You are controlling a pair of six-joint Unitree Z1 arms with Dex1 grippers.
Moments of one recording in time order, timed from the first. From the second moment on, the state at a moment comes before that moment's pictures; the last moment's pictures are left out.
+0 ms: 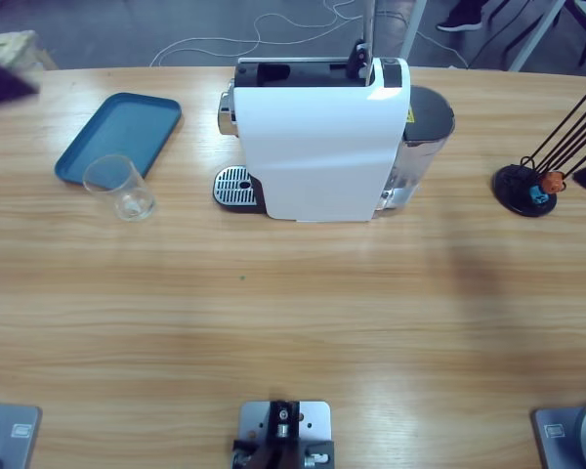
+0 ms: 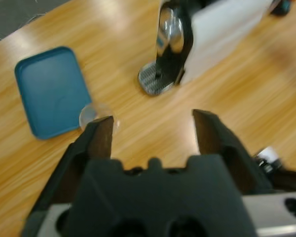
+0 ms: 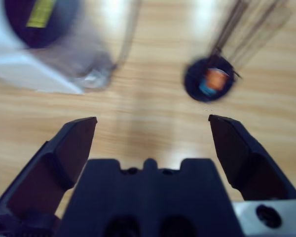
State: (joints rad) arm 0 -0.87 1.22 -1.26 0.82 0.13 -0.14; arm 1 0.34 1.13 -0.93 0.67 -0.11 0.27
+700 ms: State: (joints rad) arm 0 -0.93 1.00 -0.62 0.23 0.16 -0.12; arm 1 0.24 1.28 -0.64 0.15 -0.20 0.43
